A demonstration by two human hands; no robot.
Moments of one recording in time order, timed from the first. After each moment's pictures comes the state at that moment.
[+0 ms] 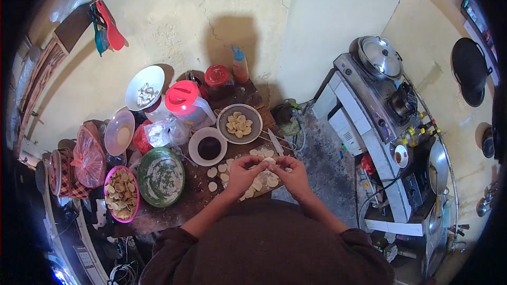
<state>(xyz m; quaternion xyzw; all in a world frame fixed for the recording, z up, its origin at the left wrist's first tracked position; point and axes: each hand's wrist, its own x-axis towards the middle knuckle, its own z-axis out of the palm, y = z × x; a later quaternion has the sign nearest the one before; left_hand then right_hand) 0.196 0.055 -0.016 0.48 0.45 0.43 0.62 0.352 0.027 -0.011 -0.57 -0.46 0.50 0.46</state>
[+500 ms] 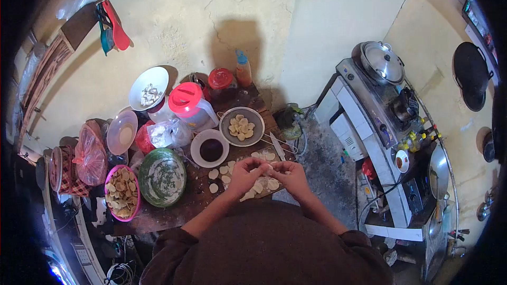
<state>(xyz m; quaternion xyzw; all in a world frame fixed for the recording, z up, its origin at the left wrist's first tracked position) 0.195 0.055 -0.021 0.43 0.40 0.42 0.69 0.354 0.031 -0.013 -0.57 -0.43 0.57 0.41</state>
